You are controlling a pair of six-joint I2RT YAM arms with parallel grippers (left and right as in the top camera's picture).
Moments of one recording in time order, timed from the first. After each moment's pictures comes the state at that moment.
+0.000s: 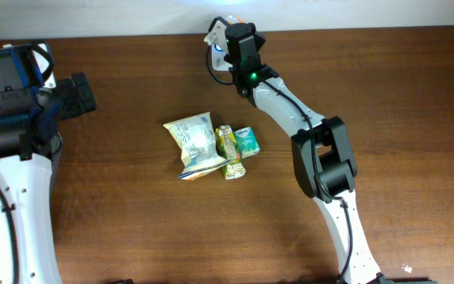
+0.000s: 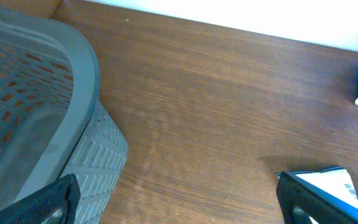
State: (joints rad) left arm 0.18 1.44 1.61 -0.94 -0.12 -0.05; right arm 0.42 2.53 2.09 0.04 0.43 -0.87
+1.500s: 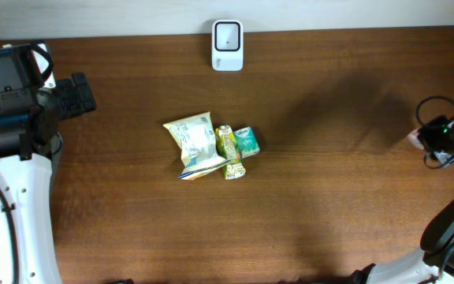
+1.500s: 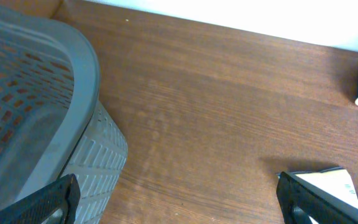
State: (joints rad) left arm 0.18 1.44 1.61 -0.94 -0.12 -0.05; right arm -0.62 1.80 1.25 -0.61 -0.16 0.42
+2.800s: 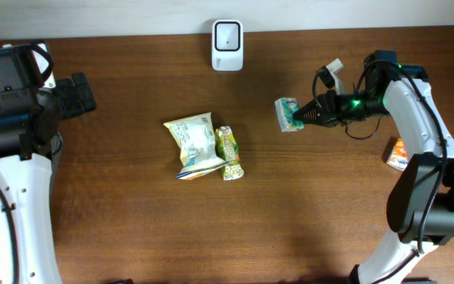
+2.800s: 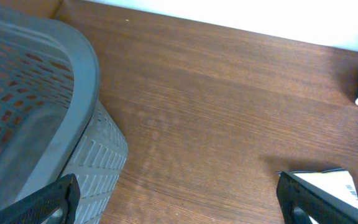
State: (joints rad) left arm 0.18 1.44 1.61 -0.94 -0.12 -0.05; right arm -0.11 1.96 1.60 -1.20 -1.06 -0.33
